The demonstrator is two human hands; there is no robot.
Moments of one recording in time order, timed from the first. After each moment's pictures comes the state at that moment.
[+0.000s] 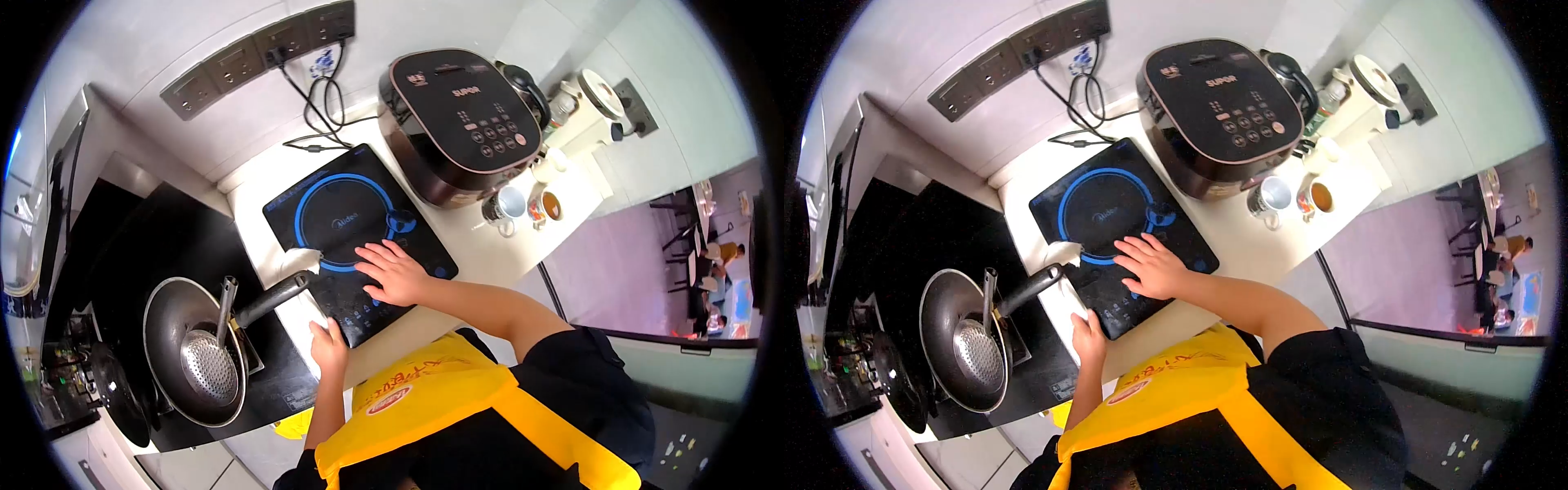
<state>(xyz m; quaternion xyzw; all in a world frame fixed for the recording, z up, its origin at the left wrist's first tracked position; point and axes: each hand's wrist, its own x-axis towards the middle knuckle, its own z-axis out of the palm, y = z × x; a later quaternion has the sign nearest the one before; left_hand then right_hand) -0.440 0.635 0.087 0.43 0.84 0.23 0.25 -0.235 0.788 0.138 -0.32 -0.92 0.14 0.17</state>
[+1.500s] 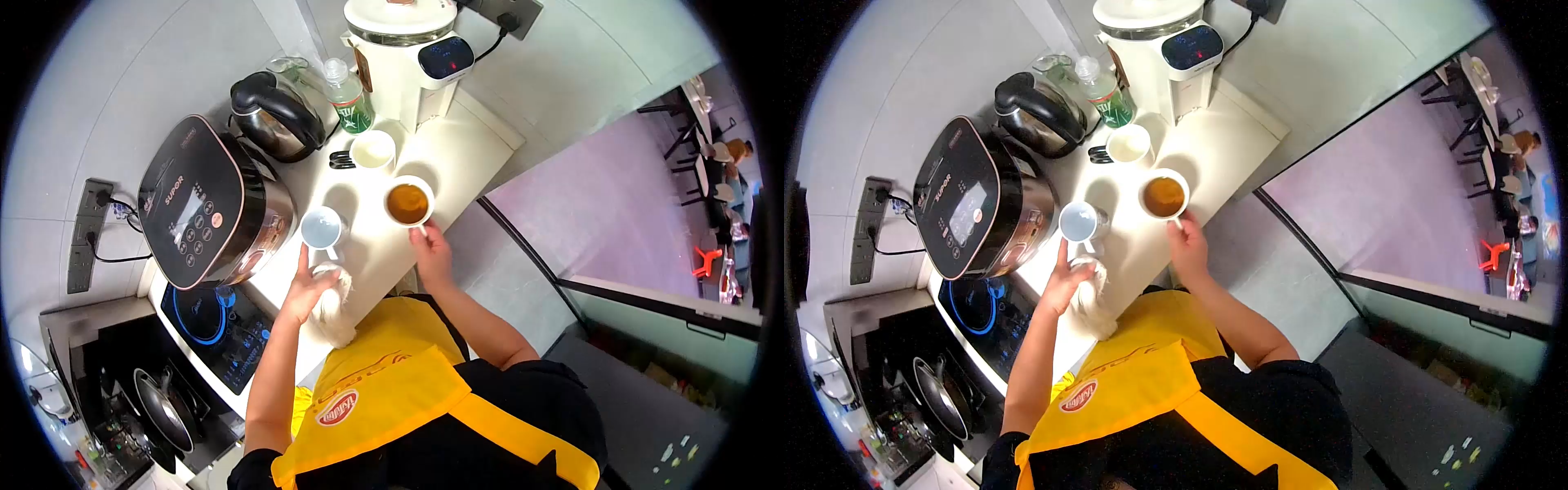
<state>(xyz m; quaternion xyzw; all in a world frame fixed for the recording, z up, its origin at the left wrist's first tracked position) -0.038 0.850 0.158 0.47 0.54 0.21 0.66 0.224 0.794 0.077 -0.61 -0.29 0.41 0.61</state>
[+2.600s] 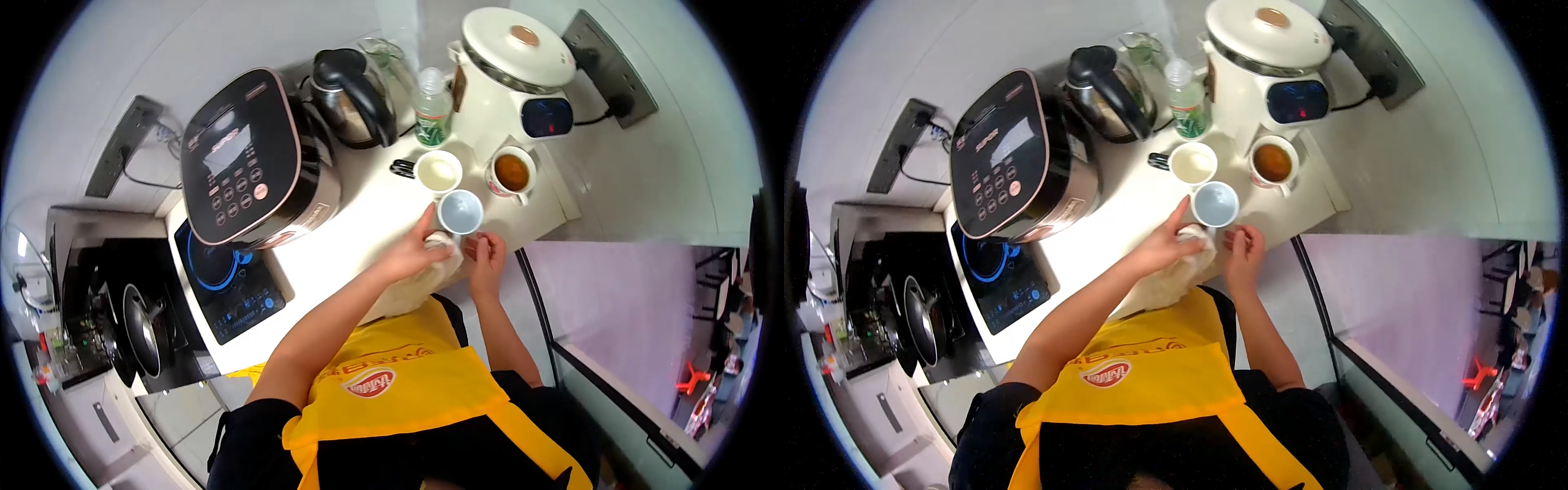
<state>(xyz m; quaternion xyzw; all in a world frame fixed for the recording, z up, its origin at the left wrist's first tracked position) 0.112 0.907 0.173 0.55 0.47 0.18 0.66 0.293 0.843 0.088 -0.58 -0.28 0.48 0.59</state>
